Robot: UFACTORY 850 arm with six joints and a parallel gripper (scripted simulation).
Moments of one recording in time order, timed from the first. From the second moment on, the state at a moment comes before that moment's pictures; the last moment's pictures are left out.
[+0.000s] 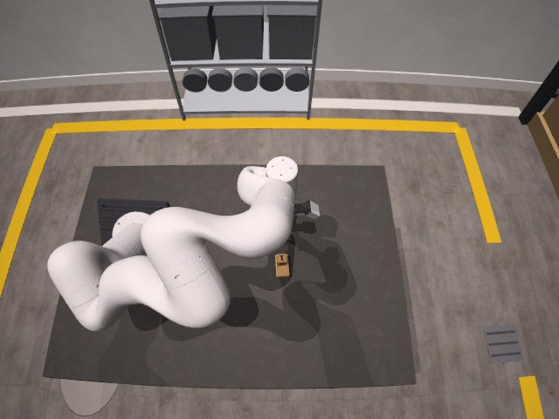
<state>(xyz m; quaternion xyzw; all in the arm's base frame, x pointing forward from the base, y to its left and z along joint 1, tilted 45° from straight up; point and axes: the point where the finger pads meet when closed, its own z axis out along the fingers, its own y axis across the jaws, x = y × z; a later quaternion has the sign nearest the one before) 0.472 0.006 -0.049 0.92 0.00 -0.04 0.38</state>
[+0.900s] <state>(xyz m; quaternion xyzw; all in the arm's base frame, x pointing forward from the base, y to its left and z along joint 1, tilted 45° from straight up) 0.473 0.008 -0.047 0.92 -0.01 -0.04 0.38</state>
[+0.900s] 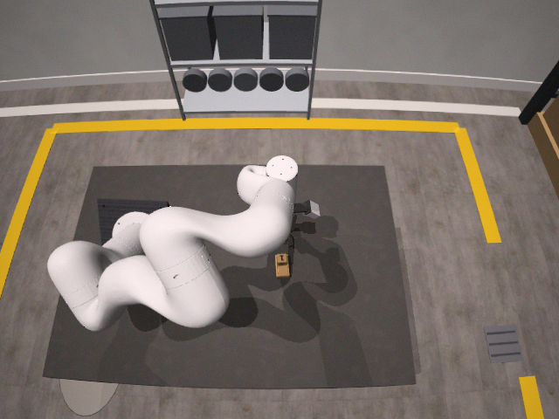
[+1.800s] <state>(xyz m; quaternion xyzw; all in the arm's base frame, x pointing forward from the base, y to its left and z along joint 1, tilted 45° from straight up) 0.472 0.005 -0.050 0.87 -0.32 0.08 0.37</state>
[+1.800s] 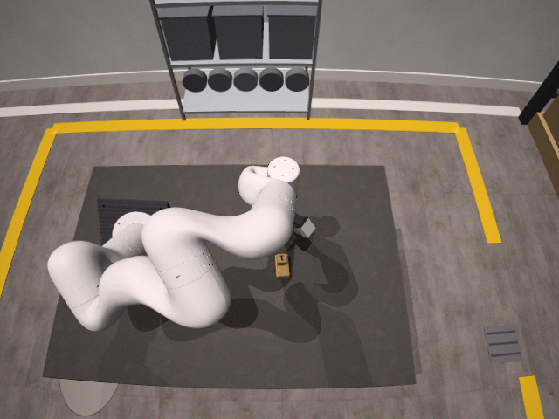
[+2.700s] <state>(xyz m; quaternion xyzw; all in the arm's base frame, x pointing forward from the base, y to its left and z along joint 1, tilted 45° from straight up) 0.472 0.002 -0.053 0.69 -0.62 0.22 0.32</state>
